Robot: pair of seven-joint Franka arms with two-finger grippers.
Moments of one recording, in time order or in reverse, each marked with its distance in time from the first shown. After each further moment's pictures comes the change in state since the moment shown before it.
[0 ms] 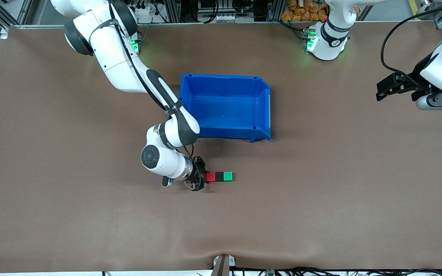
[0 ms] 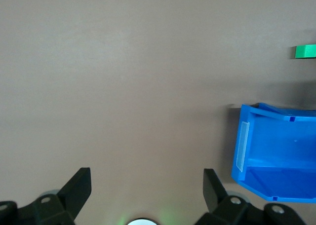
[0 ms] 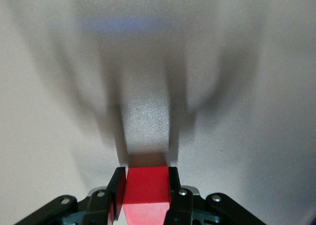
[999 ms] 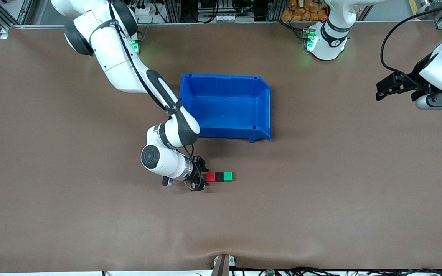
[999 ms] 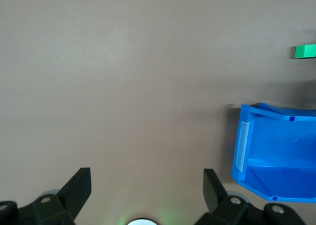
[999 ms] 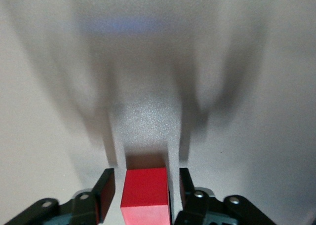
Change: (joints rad) left arm -0.001 0.000 0.000 0.000 0.000 0.000 0.000; right arm 0.000 0.002 0.000 0.000 0.000 0.000 0.000
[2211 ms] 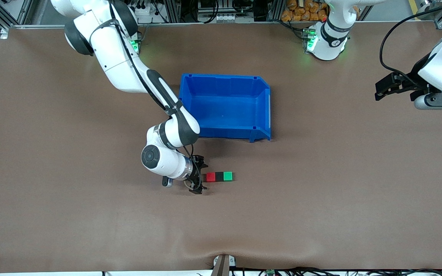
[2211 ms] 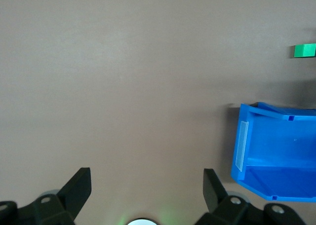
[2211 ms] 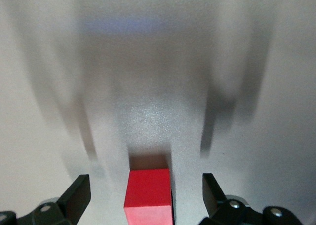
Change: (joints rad) left arm -0.003 0.000 -0.001 0.000 0.000 0.000 0.000; right arm 0.003 0.000 -0.008 0.005 -0.008 0.000 0.000
